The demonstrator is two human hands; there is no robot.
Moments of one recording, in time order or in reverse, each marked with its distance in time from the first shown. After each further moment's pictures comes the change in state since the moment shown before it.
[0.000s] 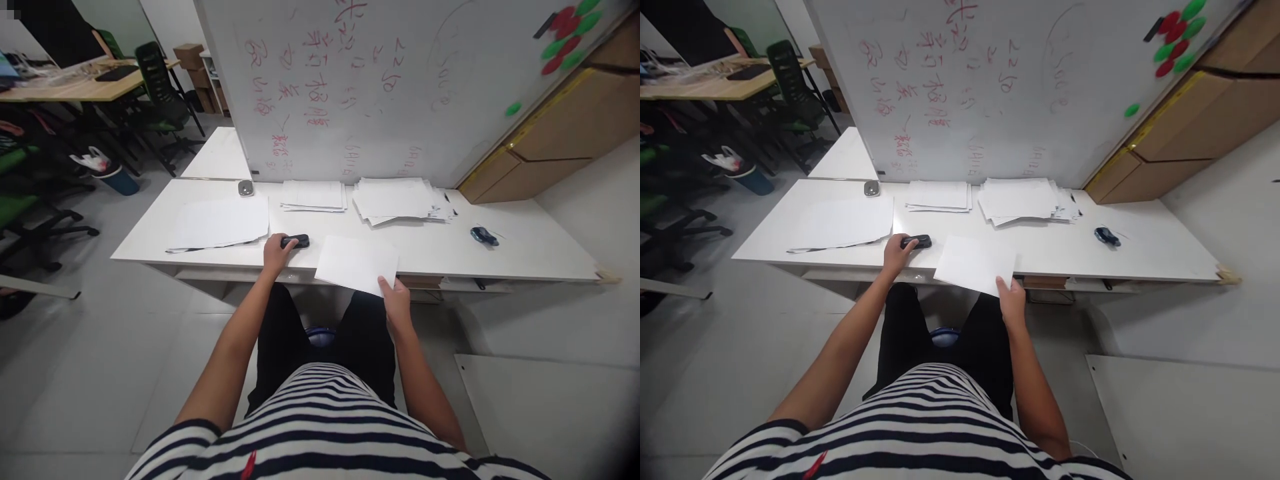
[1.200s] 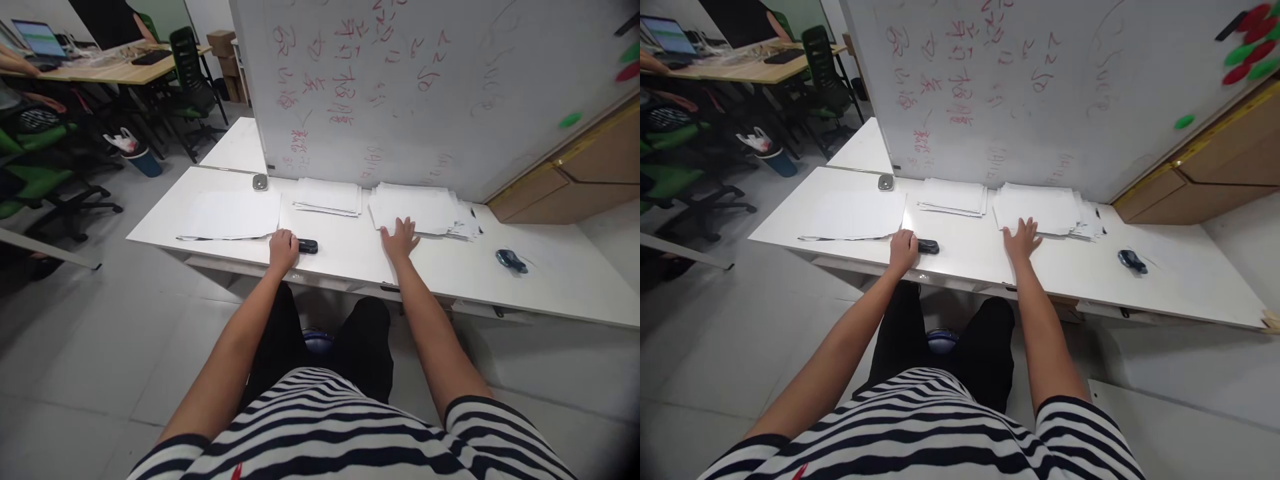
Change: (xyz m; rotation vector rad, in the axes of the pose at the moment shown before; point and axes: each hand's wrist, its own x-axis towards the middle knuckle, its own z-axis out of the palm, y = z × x) left_hand 0.004 0.006 0.008 0.216 0.128 0.032; right_hand 0.209 -0.033 0.068 -0.951 0.044 -0.438
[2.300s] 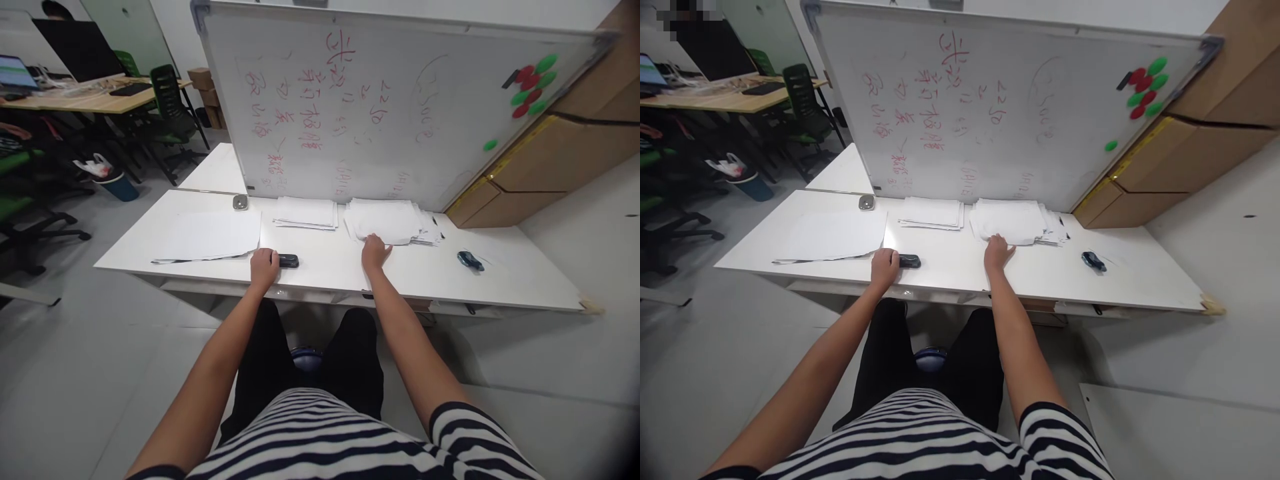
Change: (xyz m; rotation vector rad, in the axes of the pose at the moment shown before) left_hand 0.001 -0.007 0.007 0.030 0.056 0.045; right_hand -0.008 -0.008 0.003 0.032 0.118 0.017
